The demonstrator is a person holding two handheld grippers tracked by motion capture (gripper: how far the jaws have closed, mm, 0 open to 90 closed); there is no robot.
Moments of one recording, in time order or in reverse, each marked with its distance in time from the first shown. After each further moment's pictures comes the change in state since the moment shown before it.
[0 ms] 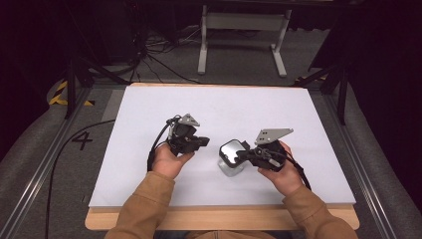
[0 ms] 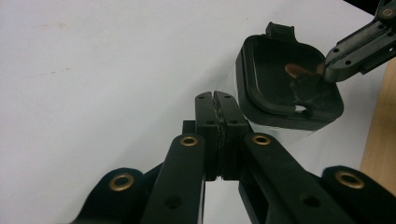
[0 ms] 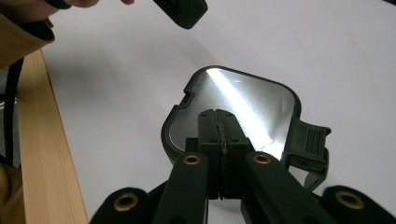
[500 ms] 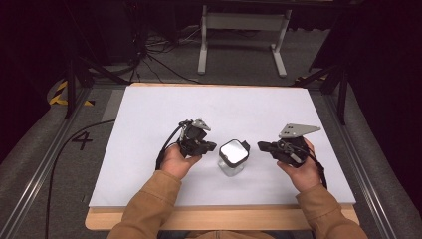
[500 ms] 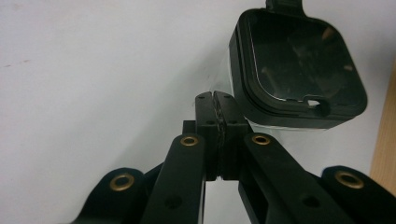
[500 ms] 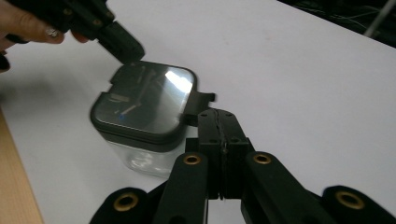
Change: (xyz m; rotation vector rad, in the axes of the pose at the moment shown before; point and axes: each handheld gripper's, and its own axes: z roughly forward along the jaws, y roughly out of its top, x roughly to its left) left arm -0.004 0.001 0.035 0.092 -0.030 0.043; right arm -0.030 -0.018 -0.046 -0.053 -0.162 0.077
